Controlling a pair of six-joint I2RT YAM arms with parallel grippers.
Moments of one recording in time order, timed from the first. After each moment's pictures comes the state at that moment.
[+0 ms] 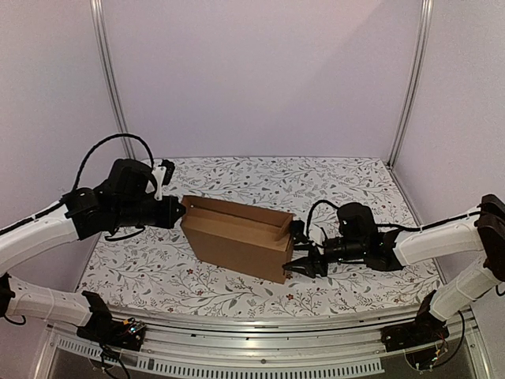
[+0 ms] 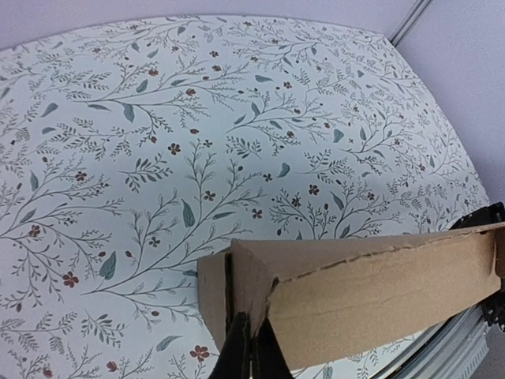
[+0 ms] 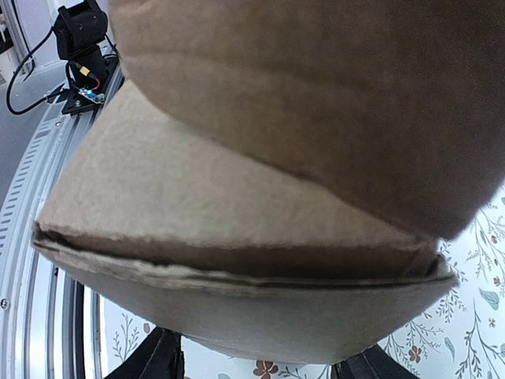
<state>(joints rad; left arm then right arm) -0.73 1.06 0.88 -0.50 -0.11 -0.46 0.84 1.46 0.57 0.39 -0.43 -0.30</state>
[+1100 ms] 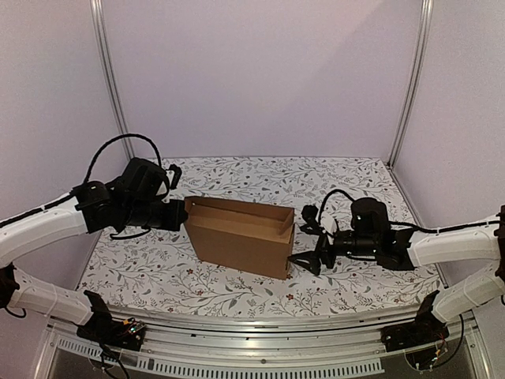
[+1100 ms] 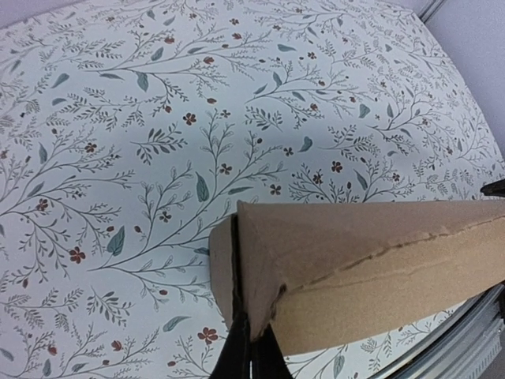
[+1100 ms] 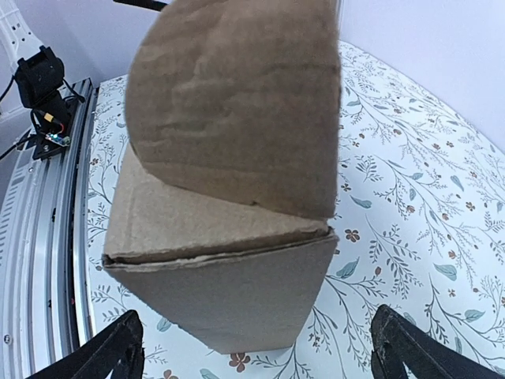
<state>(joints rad) -0.78 1.15 0.94 -0.59 -0.18 -0.49 0.81 1.33 0.54 0.37 -0.34 -0.19</state>
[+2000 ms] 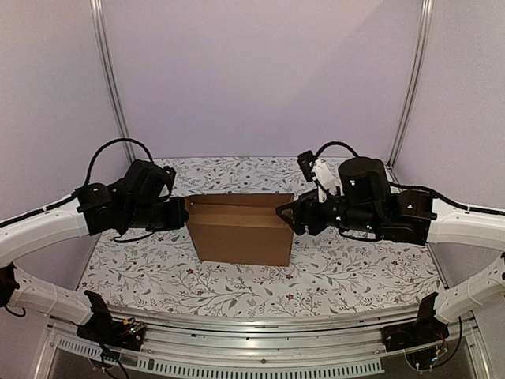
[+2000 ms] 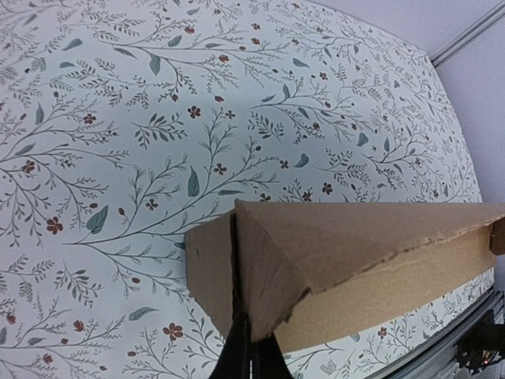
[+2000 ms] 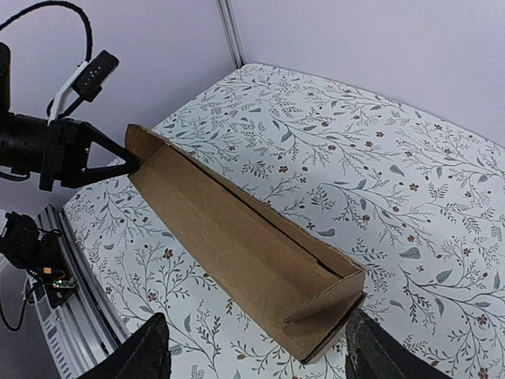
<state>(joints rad) -0.80 1.16 0.94 -0.57 -0.22 -0.72 1.04 1.25 1.00 -0.18 0.16 0.27</state>
